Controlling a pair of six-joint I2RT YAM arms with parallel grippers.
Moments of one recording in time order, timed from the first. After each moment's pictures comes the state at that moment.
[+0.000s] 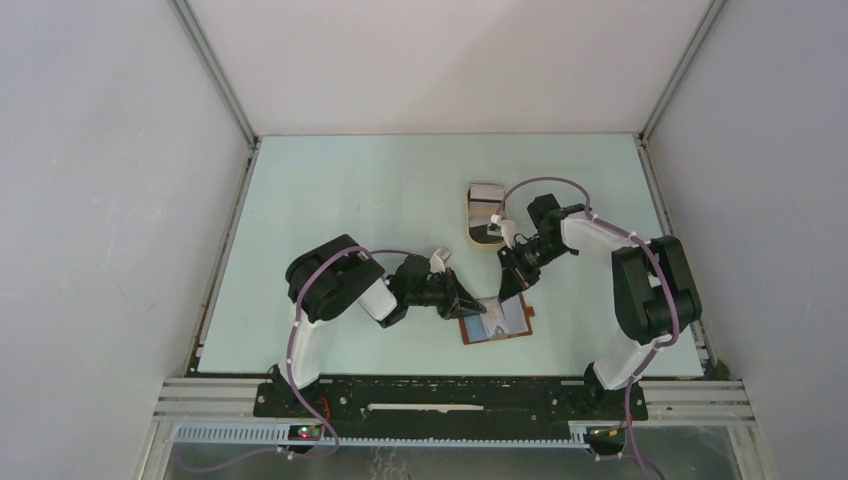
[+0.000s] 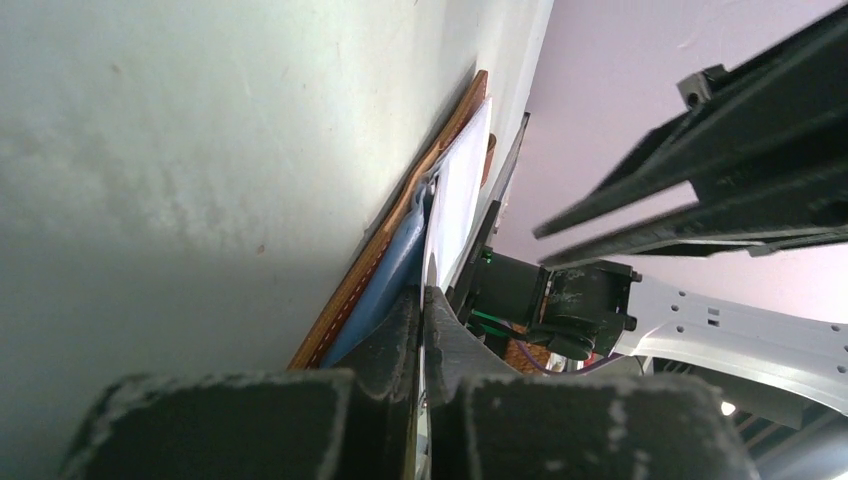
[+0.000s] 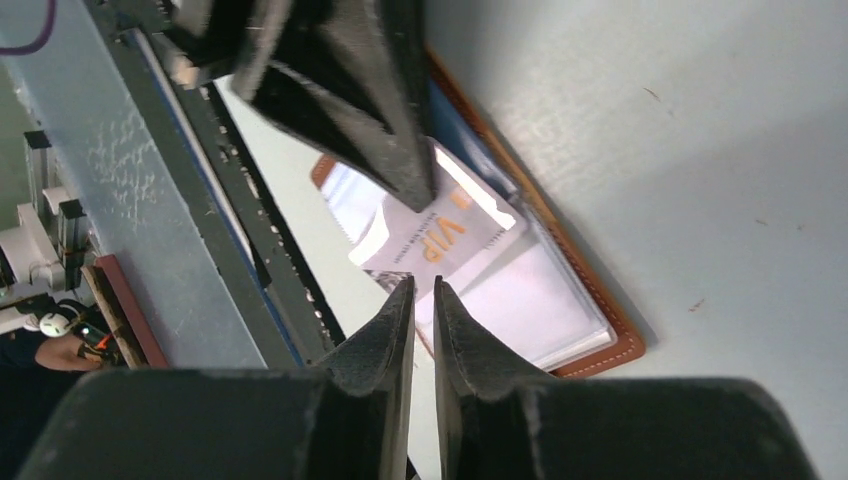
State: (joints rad) left arm -0.79 2.08 0.65 1.00 0.59 -1.39; right arm 0.29 1.73 1.04 -0.82 -0.79 -0.43
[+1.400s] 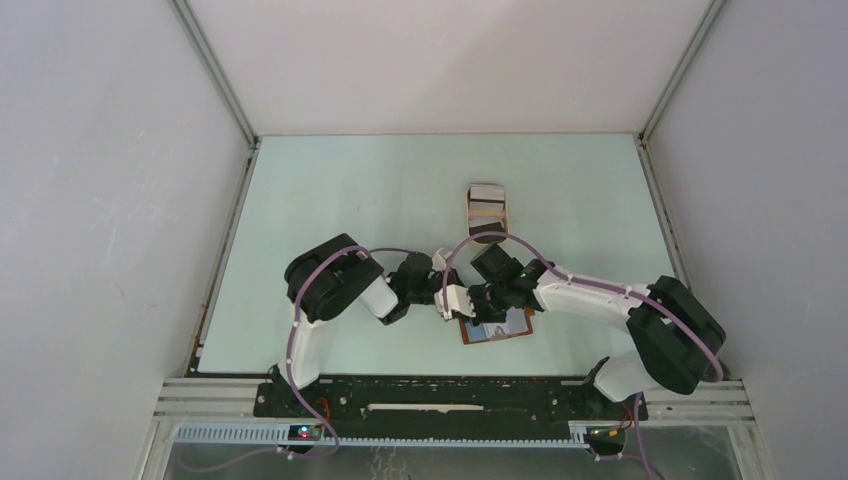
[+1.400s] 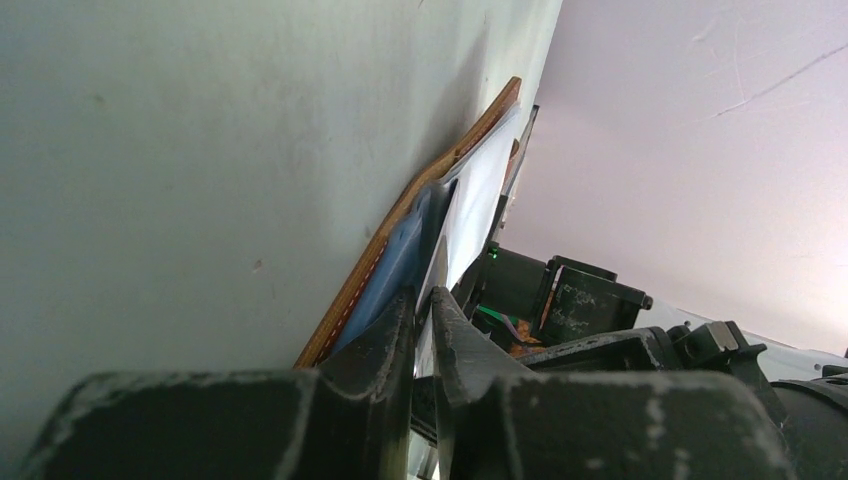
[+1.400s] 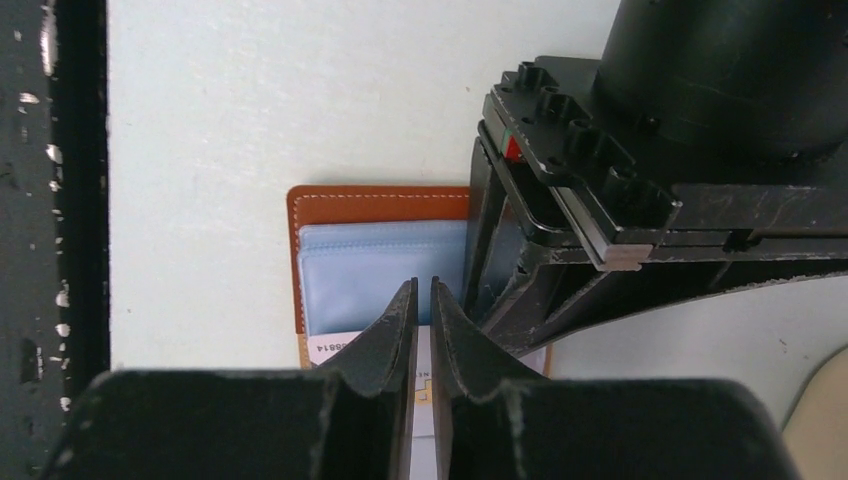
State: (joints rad) left arm -0.79 2.07 0.67 0.94 0.61 -1.36; right arm 0.81 1.46 0.78 -0.45 -0.42 -0.90
